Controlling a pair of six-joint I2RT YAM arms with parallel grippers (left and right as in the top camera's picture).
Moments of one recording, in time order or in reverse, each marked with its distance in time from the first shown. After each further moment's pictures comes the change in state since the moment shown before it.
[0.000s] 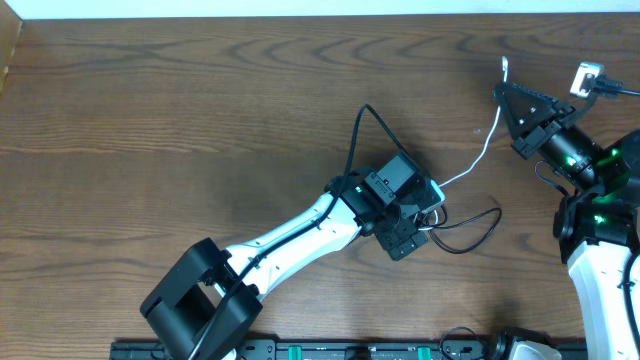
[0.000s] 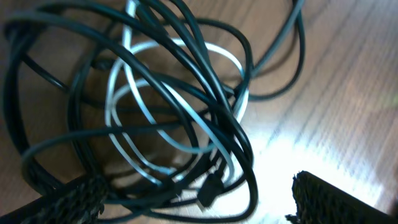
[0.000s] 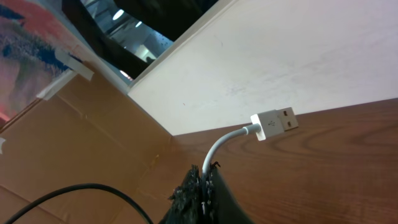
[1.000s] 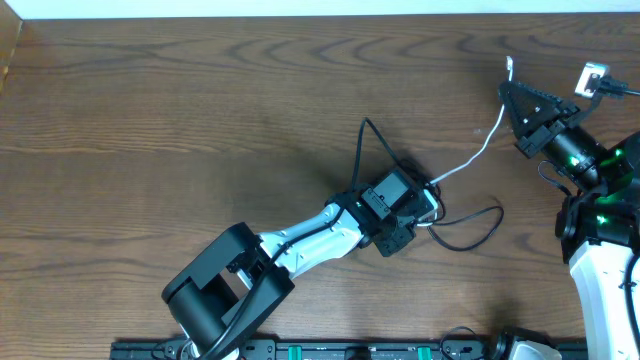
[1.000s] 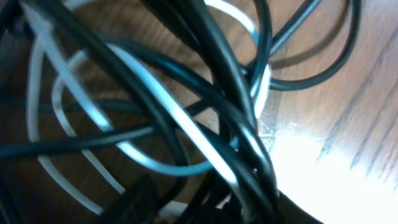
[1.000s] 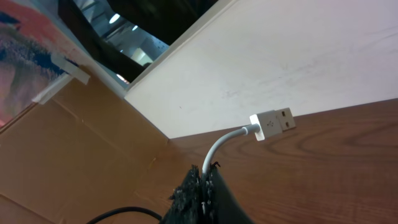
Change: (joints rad) left arm -0.007 0.092 -0.149 0.269 -0.018 -0.043; right arm -0.016 0.000 0.000 0.000 0.004 0.001
